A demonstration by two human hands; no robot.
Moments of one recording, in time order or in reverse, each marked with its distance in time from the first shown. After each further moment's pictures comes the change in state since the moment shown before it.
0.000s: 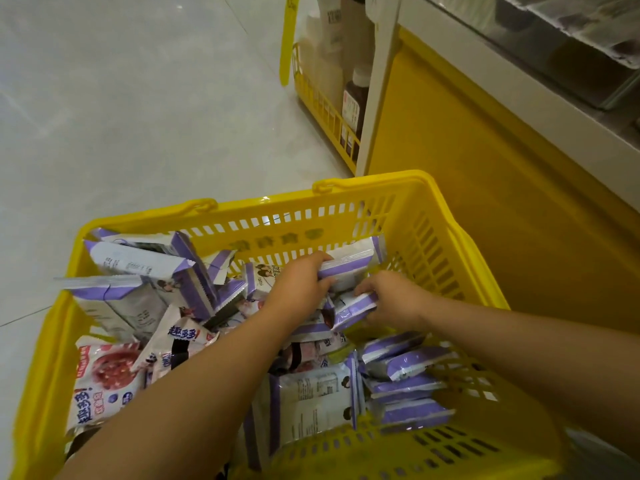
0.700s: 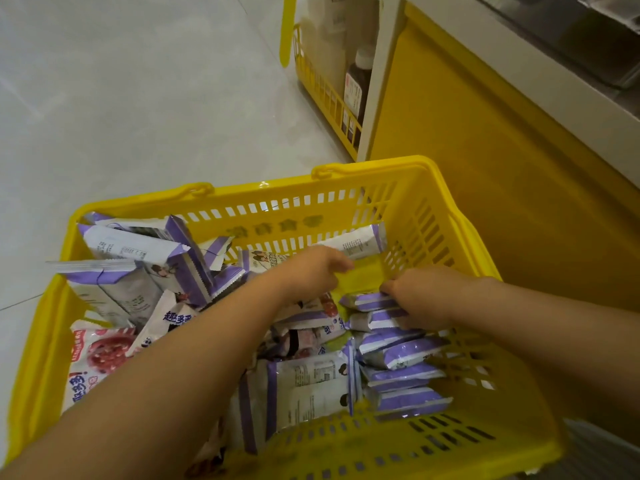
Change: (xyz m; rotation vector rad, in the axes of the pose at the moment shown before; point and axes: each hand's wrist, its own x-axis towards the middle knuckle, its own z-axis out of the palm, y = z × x) left_hand 0.009 0.017 -0.014 0.008 -0.411 0.008; right_hand -0.023 0.017 -0.015 -0.695 -0.174 -0.124
